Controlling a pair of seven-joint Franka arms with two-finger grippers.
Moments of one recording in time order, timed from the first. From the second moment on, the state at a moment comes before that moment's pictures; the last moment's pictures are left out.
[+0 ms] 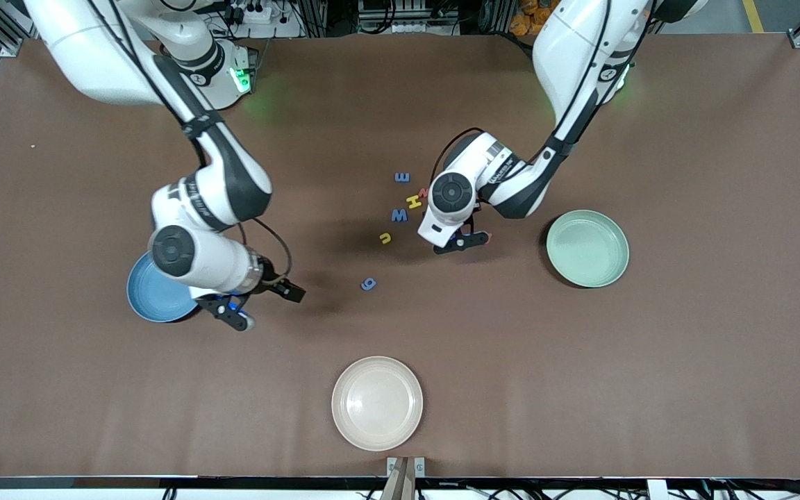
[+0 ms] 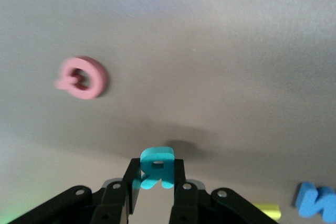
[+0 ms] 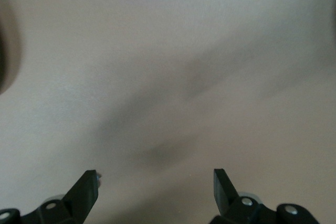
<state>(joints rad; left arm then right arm) -0.52 0.62 -0.23 -1.76 0.00 2.05 -0.90 0.14 0.60 0.30 -1.61 0.01 2.13 0.98</state>
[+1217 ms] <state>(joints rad) -0.04 0.47 -0.22 -1.87 0.15 1.85 -0.08 0.32 0.80 0.29 -1.45 -0.09 2.22 1.32</state>
